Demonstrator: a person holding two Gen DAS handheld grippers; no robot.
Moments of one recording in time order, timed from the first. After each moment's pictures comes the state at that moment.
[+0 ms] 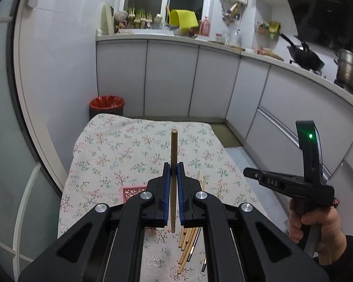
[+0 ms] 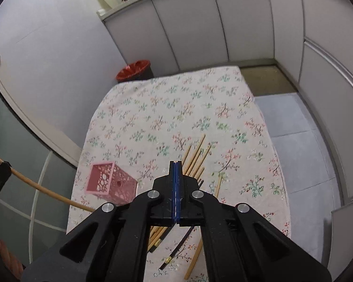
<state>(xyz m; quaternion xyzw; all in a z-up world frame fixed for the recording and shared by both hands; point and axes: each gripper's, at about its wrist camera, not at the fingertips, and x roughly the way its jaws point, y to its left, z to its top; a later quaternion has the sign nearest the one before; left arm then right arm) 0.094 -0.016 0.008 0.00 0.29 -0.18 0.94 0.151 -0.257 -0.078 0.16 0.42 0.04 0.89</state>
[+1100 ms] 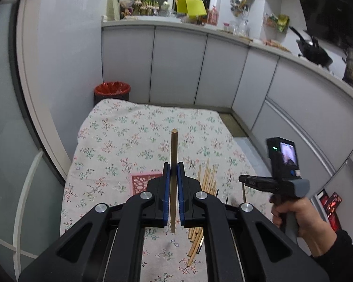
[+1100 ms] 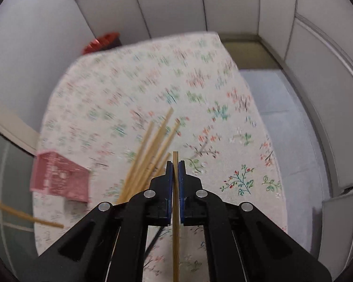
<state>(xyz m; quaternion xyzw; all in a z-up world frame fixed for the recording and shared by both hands) 0.104 0.005 -0.006 -0.01 0.32 -0.16 0.93 0.172 -0.258 -0.135 0.13 0.47 -0.02 0.87</state>
